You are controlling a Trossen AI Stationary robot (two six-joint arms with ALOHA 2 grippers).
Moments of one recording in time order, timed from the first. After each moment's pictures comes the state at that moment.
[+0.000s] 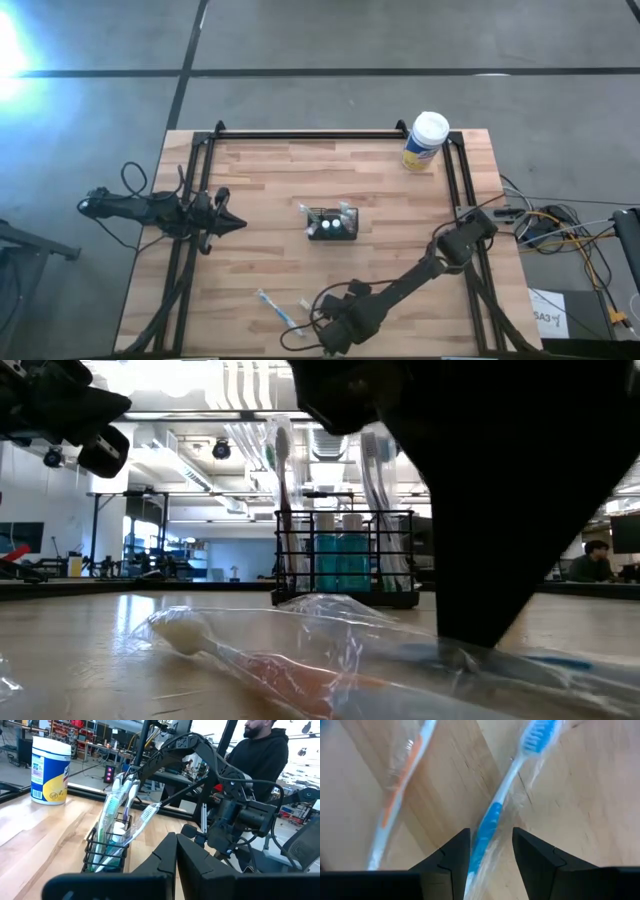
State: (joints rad) left arm -0.22 0.08 0.12 -0.05 -0.09 -0.29; right arm 0.60 2.39 1.99 -1.06 0.18 1.07
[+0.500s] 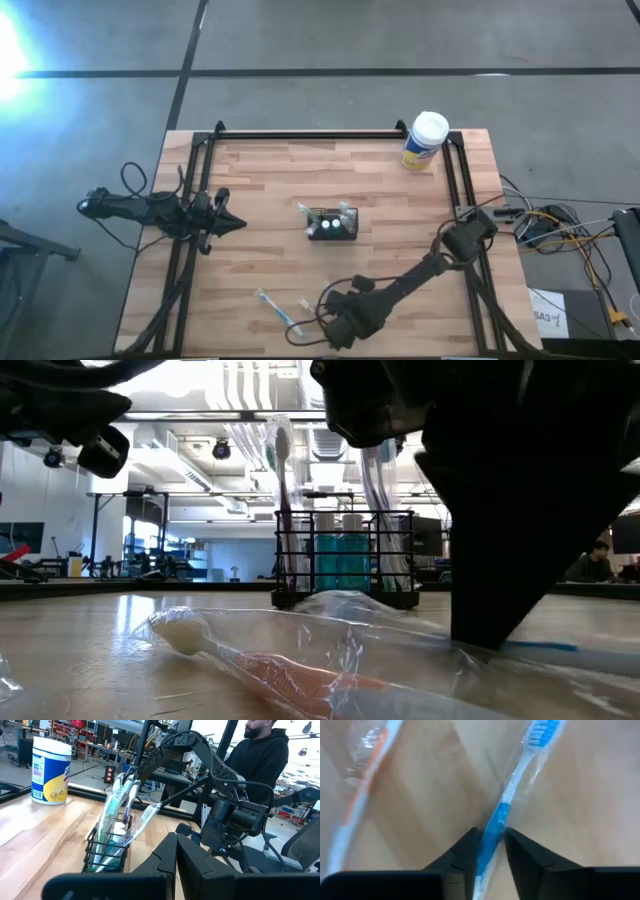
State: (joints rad) left arm -0.22 0.08 0.12 -0.05 -0.09 -0.29; right arm 0.59 2.37 1.85 -1.00 0.22 1.06
